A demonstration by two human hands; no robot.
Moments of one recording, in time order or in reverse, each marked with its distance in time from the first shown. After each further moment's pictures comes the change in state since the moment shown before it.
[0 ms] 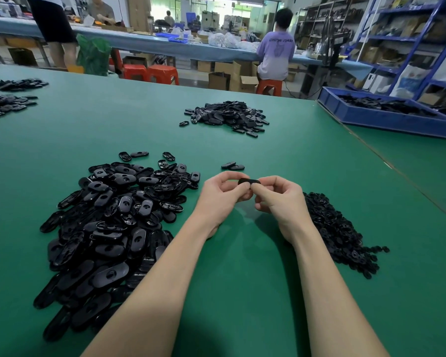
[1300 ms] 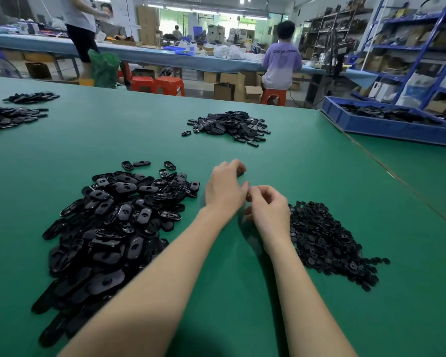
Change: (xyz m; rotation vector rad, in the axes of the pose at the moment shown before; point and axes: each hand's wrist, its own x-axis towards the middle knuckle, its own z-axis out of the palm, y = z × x) left_hand 0.050 0.003 0.018 1.057 0.225 0.322; right_hand 0.005 0.017 0.022 -0.208 0.182 -0.075
